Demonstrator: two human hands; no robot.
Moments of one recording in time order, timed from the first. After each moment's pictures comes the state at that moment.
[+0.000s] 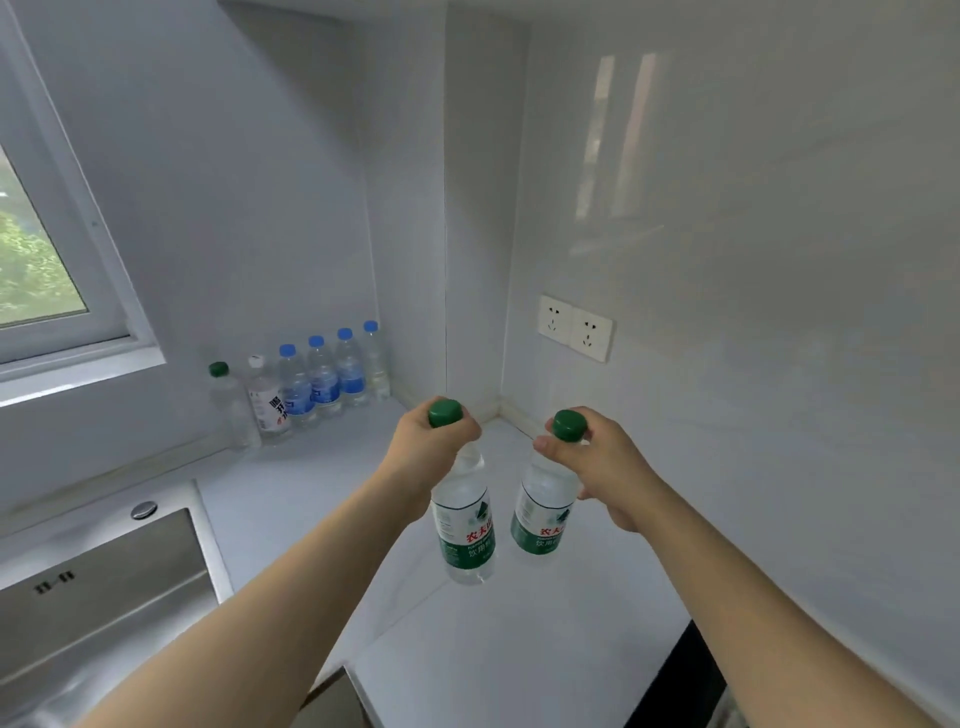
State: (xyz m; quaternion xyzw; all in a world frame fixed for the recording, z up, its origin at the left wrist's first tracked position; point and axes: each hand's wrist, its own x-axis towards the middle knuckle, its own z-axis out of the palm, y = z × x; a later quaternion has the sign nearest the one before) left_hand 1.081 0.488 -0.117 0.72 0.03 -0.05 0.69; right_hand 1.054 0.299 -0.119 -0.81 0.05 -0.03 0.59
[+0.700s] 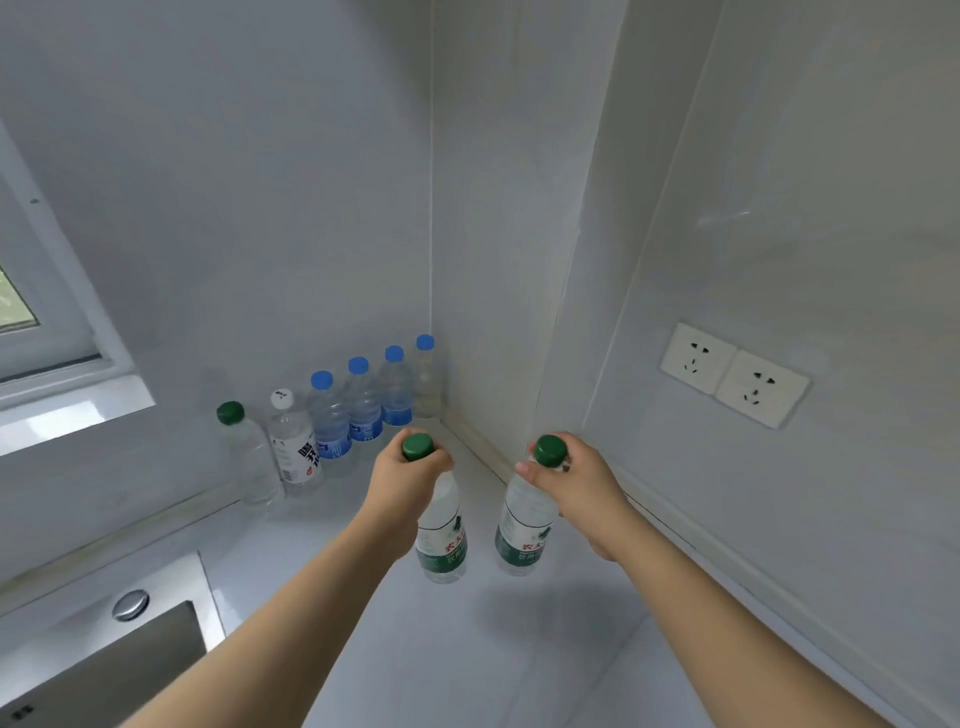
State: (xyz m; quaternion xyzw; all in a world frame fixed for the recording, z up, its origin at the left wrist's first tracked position) left_hand 1.323 0.641 -0.202 0.69 0.12 -0.04 0.71; right_hand 1.302 0.451 -0.195 -0.81 0.07 -0.01 0.59
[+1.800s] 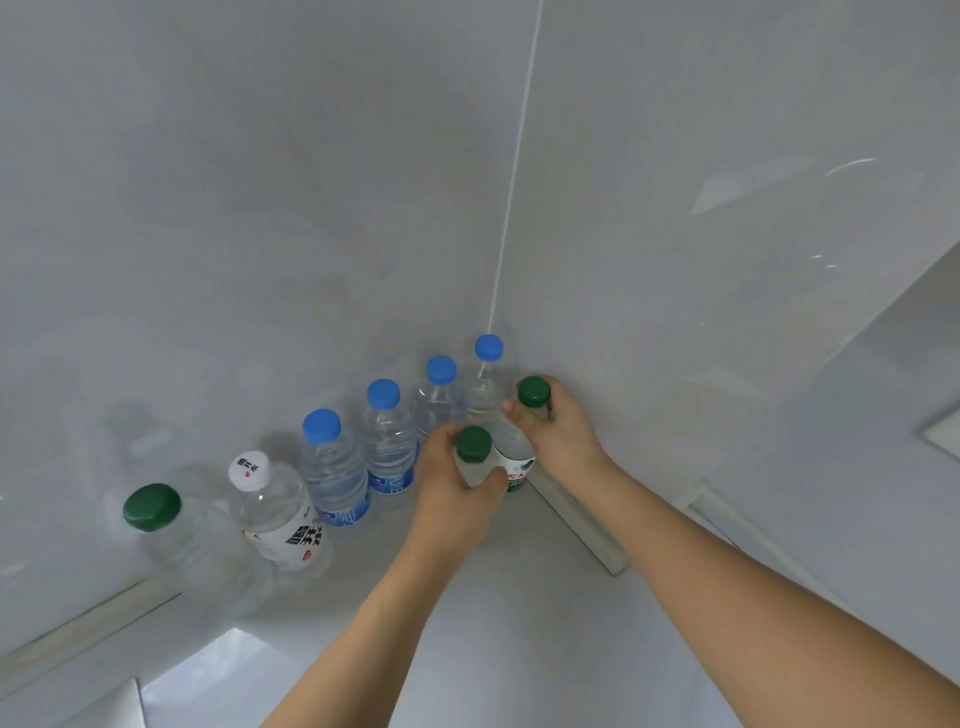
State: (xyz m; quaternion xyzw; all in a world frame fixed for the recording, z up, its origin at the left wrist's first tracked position) left_hand 1.543 0.672 -0.337 0.75 0.07 -0.01 0.66; right_hand 1.600 0.541 -0.309 -0.81 0.05 -0.02 0.59
